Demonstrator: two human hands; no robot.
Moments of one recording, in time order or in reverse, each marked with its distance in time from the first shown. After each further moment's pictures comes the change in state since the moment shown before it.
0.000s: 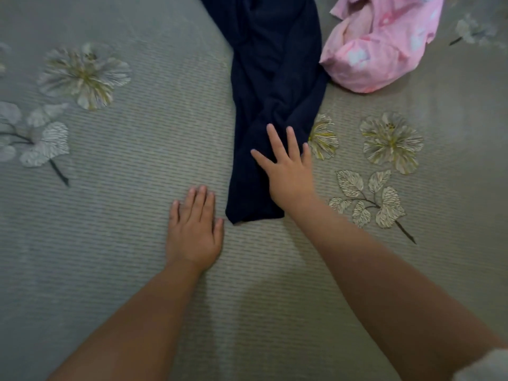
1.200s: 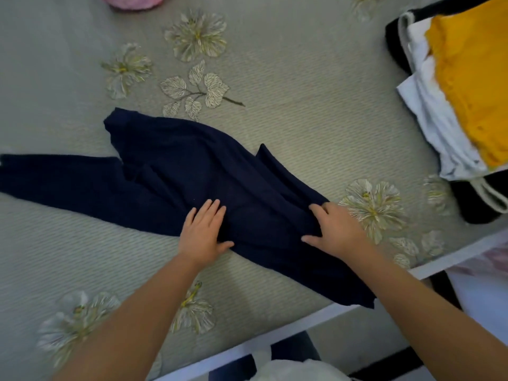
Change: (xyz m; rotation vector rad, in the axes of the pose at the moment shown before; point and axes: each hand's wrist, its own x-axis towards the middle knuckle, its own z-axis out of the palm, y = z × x) left_hand -0.204 0.188 0.031 0.357 -0.473 0.578; right_hand -0.456 0.150 0.073 0.309 -0.391 0.559
